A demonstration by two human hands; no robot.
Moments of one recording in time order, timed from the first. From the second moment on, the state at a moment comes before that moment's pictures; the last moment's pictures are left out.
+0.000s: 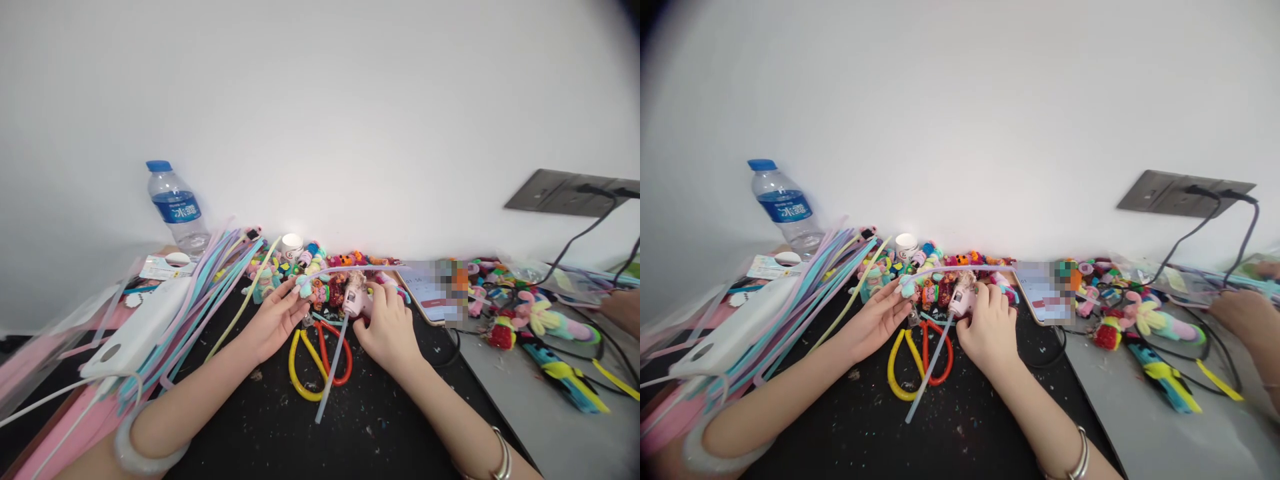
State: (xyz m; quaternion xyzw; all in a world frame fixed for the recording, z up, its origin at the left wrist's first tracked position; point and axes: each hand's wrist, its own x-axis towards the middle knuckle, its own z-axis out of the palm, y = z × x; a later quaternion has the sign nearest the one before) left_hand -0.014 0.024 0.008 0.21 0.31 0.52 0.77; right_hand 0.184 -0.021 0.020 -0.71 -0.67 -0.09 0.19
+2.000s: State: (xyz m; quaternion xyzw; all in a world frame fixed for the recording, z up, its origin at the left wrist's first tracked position) left_hand -0.014 0.023 0.005 0.25 0.23 0.47 0.82; right_hand 0.186 -0.021 0.018 -0.53 -0.72 0.19 0.41
